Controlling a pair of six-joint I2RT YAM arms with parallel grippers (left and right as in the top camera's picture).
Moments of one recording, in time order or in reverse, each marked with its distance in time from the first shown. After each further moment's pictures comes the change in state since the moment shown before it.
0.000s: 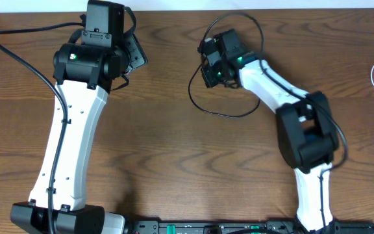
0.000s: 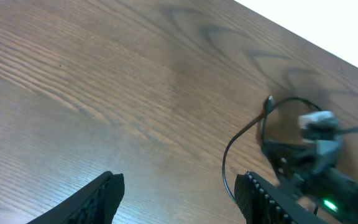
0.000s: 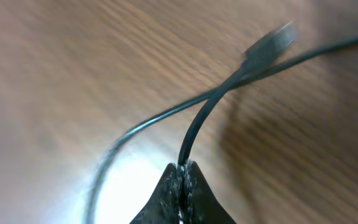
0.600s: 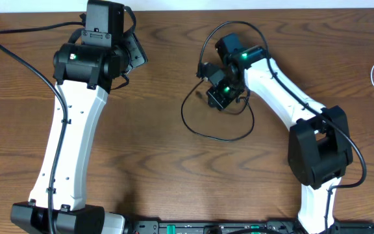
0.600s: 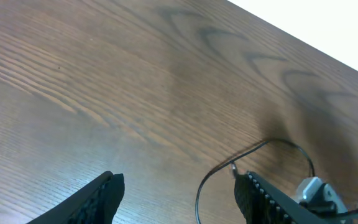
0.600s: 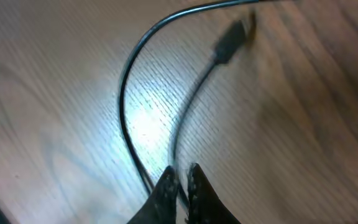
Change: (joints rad) left arm 0.000 0.000 0.000 0.008 0.000 0.000; right arm 0.034 -0.134 0.003 -0.547 -0.079 -0.251
